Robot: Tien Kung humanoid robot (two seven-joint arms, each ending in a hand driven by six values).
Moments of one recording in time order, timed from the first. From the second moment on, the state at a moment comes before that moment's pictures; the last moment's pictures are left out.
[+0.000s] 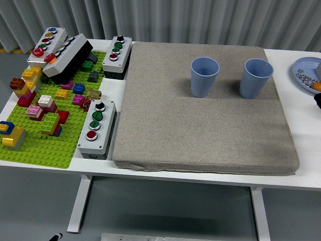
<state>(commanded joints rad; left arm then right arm) -0.10 0.07 -1.22 -0.18 1.23 -0.17 0.09 0.63 -0.19 1.45 1.10 -0.94 -0.22 0.09</state>
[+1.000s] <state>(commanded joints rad) -0.11 0.07 -1.21 -0.18 1.25 -0.17 0.09 0.21 -0.26 1.31 1.29 -1.06 -0.12 0.06</state>
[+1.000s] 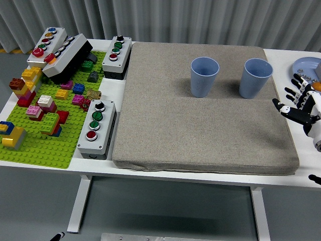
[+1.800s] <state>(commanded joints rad) -0.12 0.07 -1.20 -0.18 1.24 -0.18 0.09 0.31 -0.22 1.27 1.12 -1.00 -0.10 0.10</state>
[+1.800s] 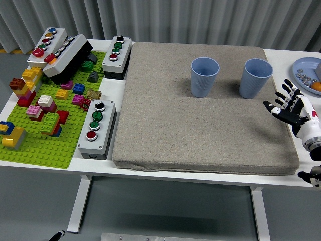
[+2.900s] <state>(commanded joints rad) -0.13 0.07 -1.19 -0.18 1.24 -0.18 0.09 0.43 -0.19 1.20 0.94 -0.98 -0.09 0.16</state>
